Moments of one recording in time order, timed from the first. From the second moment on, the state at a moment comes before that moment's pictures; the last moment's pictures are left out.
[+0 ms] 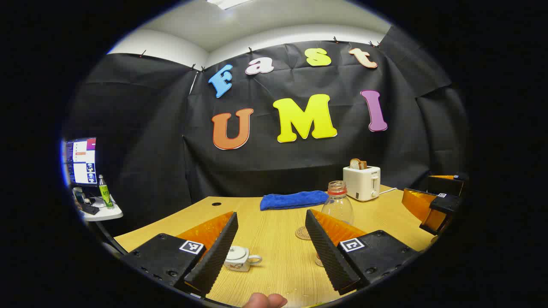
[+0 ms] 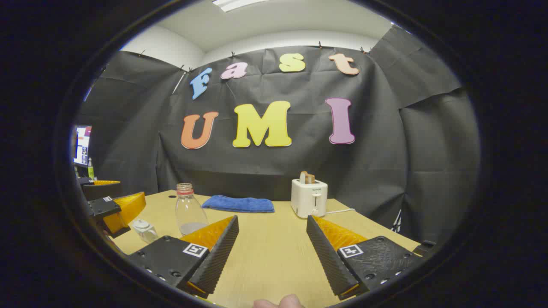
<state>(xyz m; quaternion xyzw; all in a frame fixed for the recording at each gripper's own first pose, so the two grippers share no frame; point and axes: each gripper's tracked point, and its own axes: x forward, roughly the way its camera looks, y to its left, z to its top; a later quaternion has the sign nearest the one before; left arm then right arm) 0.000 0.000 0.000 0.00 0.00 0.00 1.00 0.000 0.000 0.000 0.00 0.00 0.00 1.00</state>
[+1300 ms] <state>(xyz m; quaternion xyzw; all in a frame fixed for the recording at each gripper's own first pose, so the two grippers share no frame) 0.035 0.036 -0.046 -0.05 0.03 0.01 1.00 0.027 0.020 -0.014 -0.01 -0.02 0.02 1.00</state>
